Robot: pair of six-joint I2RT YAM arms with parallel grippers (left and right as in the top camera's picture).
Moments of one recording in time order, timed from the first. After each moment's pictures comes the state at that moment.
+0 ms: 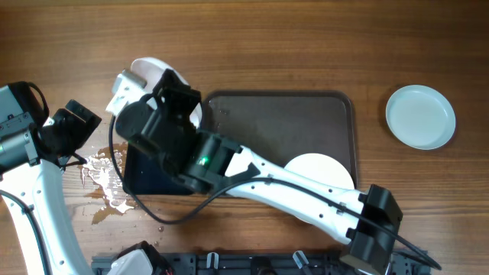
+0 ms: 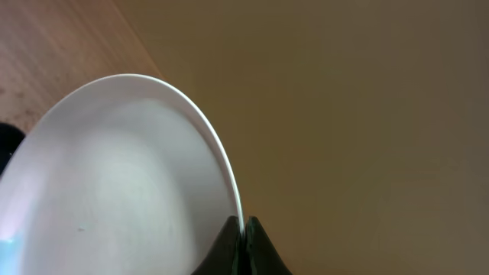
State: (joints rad) left arm 0.46 1.26 1.24 -1.08 0.03 -0.49; right arm 1.15 1.93 1.81 -0.32 0.90 -0.62
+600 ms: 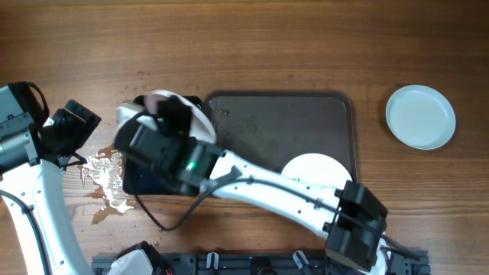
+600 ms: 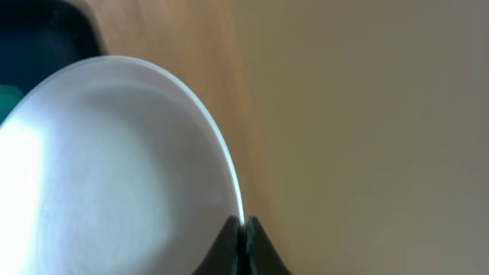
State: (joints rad) left arm 0.46 1.26 1.24 -1.08 0.03 -0.52; right arm 1.15 2.00 1.78 -0.54 0.86 -0.61
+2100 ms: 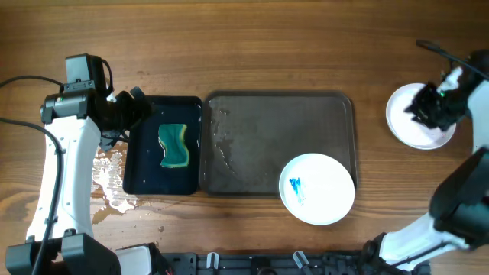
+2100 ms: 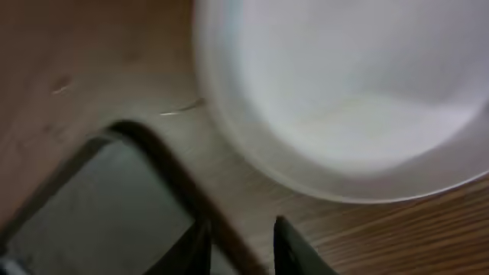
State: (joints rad) left arm 0.15 1.48 1.24 -1.02 0.11 -0.52; right arm -0.42 1.79 1.44 -1.05 -0.27 0.25
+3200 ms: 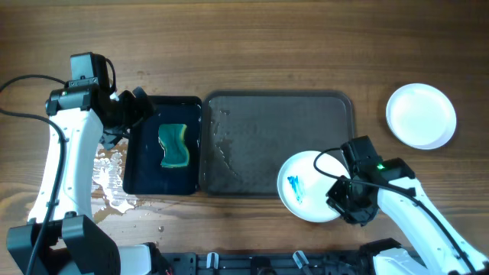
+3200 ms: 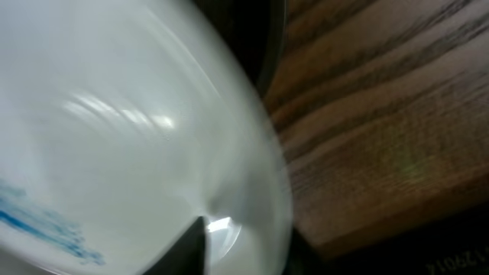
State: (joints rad) left arm 0.15 1.54 1.24 -1.00 0.11 -0.52; right arm 0.23 1.21 0.58 -1.00 -0.18 0.95
